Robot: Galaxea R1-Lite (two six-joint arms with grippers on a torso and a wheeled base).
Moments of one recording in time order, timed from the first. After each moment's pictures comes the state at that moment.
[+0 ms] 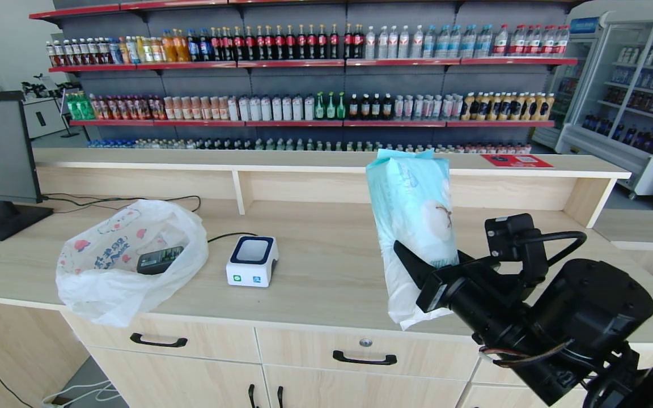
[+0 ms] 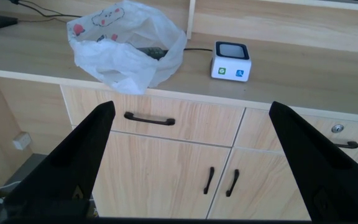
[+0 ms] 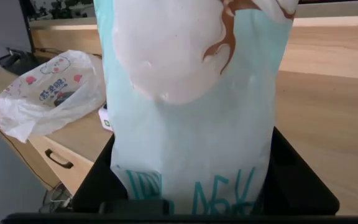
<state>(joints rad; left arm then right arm) 0.00 0.00 0.00 0.00 0.00 -0.01 0.70 1.86 -0.40 -1.57 -0.25 0.11</state>
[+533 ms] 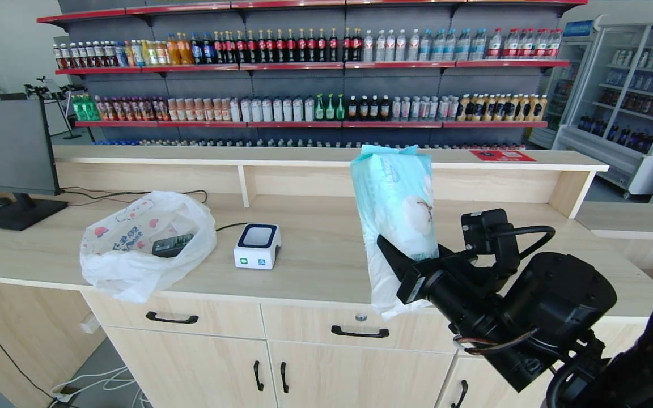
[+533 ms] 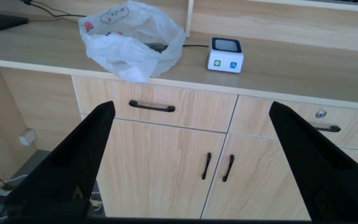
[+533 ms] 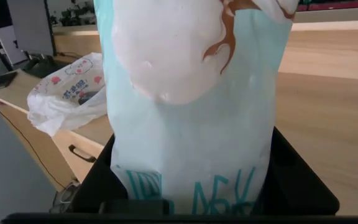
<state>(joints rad) 0.00 0.00 0.00 0.00 0.00 -0.01 0.71 1.93 -0.49 -1.57 -0.25 0.12</state>
